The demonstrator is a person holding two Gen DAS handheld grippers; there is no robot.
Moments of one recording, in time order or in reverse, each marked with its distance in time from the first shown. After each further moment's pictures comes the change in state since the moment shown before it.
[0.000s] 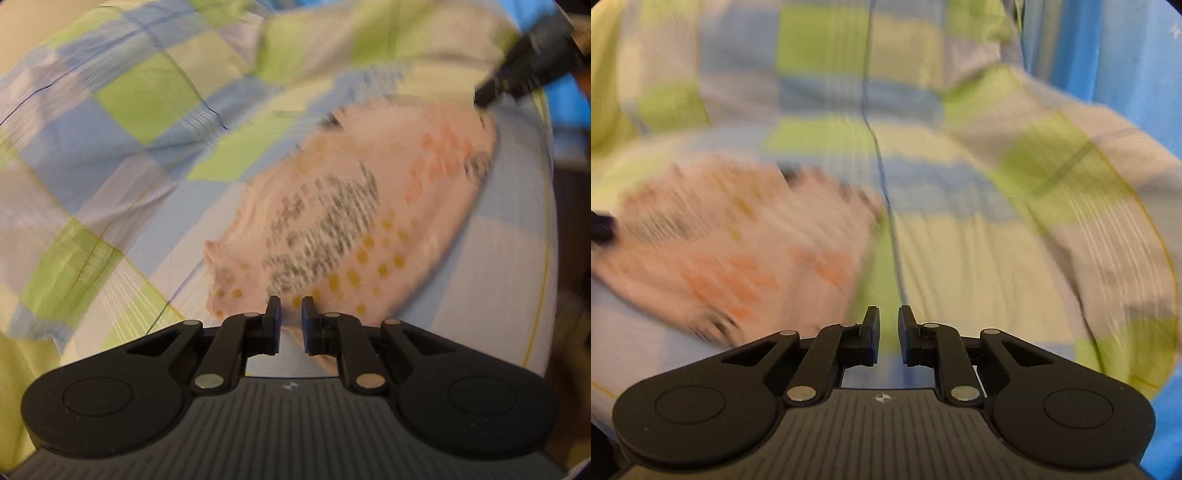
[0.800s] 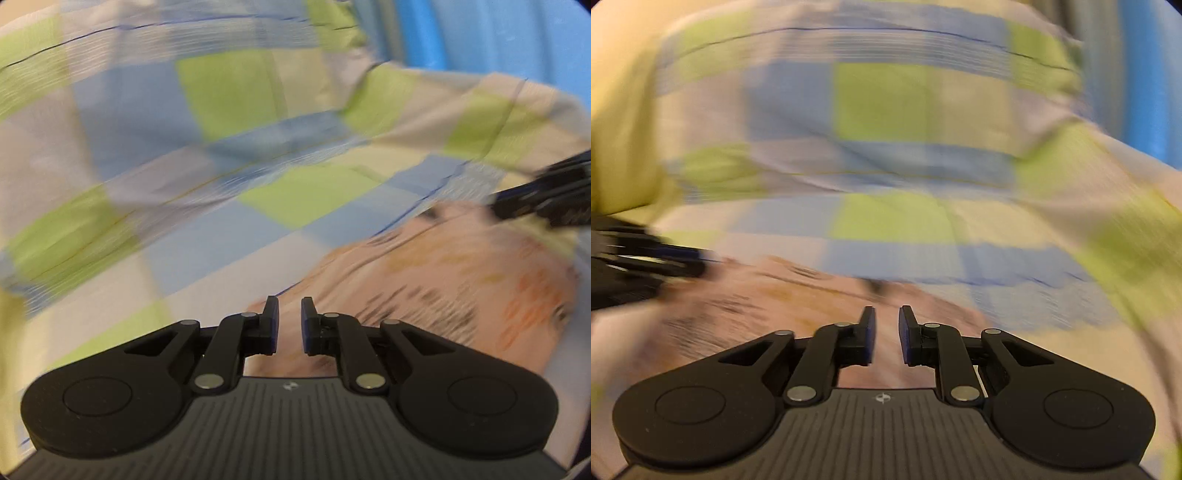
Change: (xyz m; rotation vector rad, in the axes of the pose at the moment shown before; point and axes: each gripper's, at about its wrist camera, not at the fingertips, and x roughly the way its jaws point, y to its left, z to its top) left arm 0.059 0.041 0.032 -0.279 -0.084 -0.021; right arm 0.066 0.042 0.062 -0.016 -0.055 0.225
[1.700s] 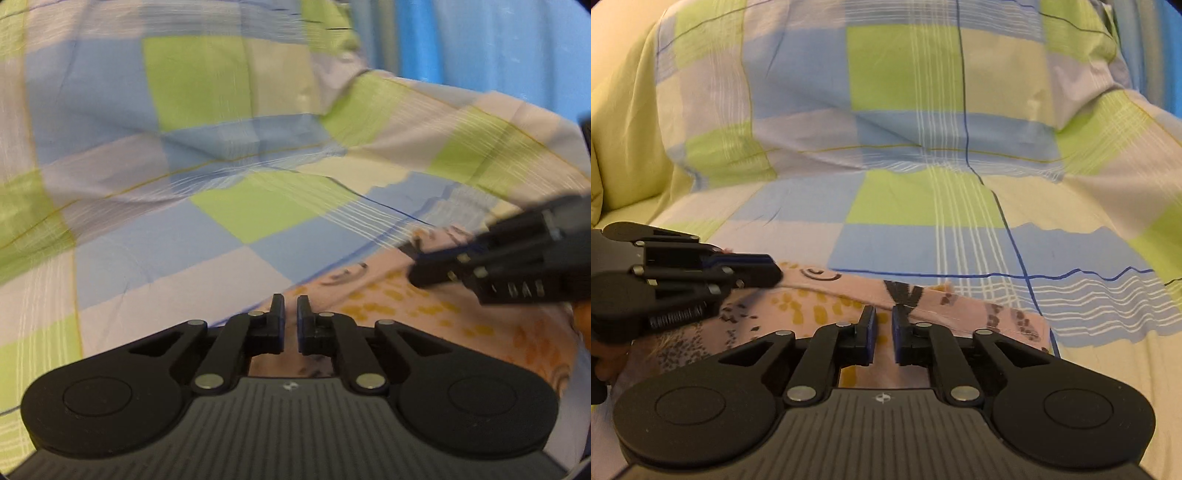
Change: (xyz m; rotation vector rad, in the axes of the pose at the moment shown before) left arm 0.049 0.004 0.006 -0.196 -0.011 -0.036; right arm 0.047 -0.034 0.008 0.076 0.022 0.025
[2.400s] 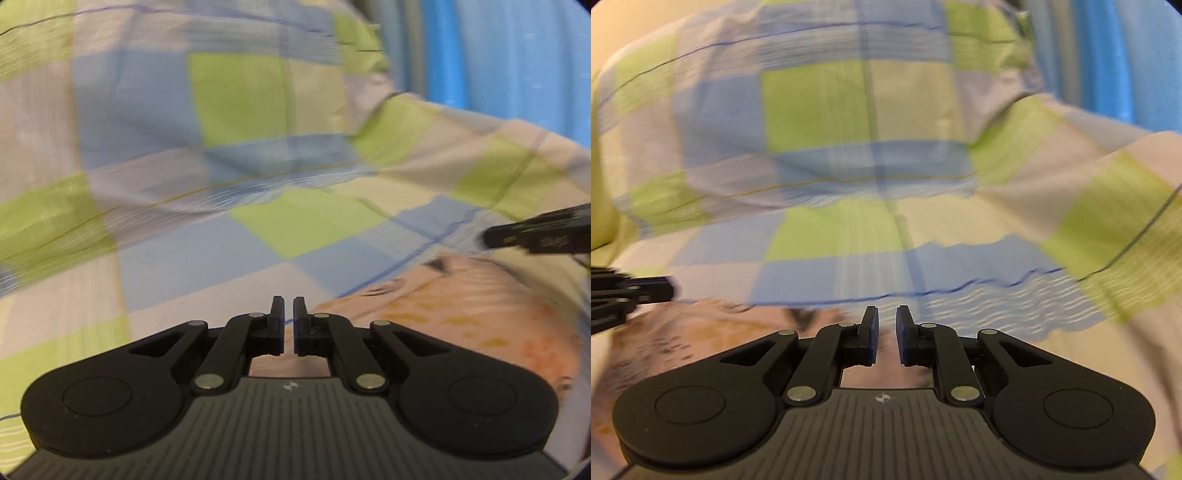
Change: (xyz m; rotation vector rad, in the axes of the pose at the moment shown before) left arm -0.023 0.004 0.000 0.059 -0.038 -0.003; right arm -0.026 -0.026 -0.006 0.067 -0.049 -0.114
